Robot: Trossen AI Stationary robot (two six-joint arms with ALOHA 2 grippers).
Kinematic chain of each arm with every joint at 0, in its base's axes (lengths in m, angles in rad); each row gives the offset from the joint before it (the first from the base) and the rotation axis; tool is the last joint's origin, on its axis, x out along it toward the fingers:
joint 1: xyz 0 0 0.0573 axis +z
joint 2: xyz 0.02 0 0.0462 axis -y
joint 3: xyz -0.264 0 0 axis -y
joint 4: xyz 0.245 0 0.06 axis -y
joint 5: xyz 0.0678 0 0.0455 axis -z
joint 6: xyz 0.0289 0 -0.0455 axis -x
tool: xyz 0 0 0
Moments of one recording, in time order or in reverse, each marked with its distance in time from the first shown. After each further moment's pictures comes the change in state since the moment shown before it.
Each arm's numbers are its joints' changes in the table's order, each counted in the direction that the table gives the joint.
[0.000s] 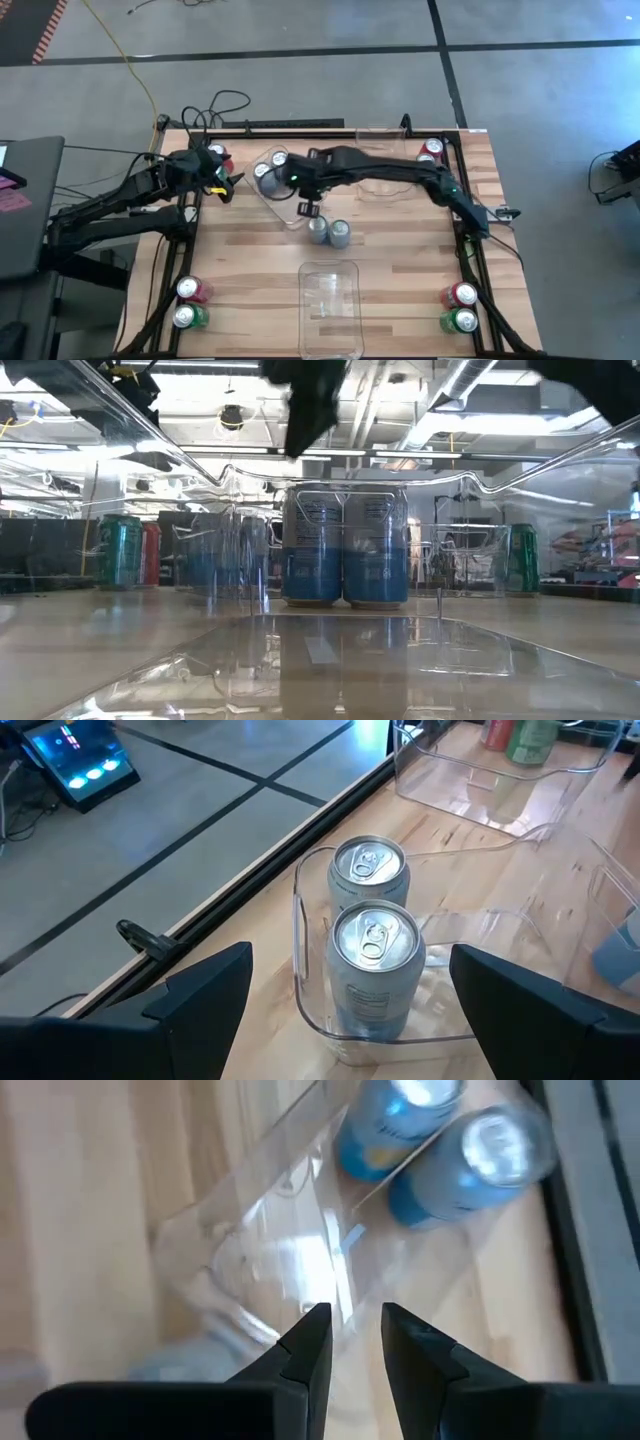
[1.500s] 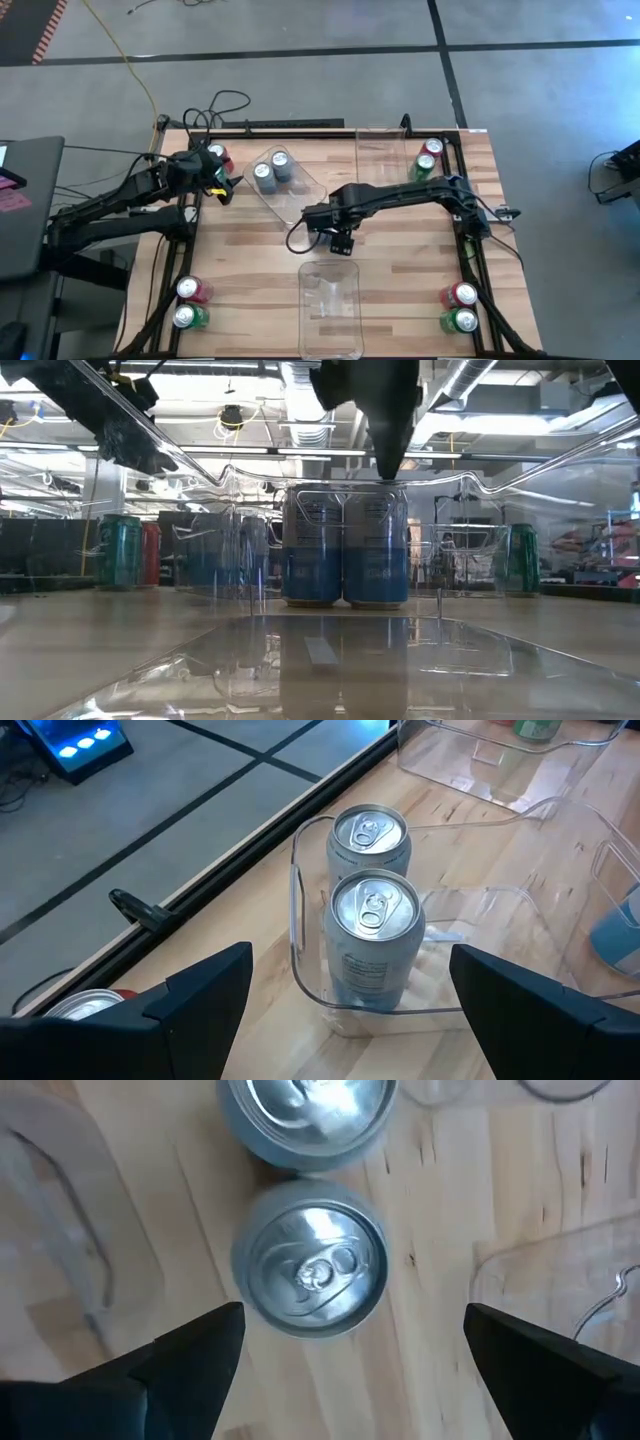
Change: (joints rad) left arm -0.001 0.000 0.000 -0.060 0.005 0.039; right arm 0.182 0.110 -0.323 -0.268 -0.035 -0.326
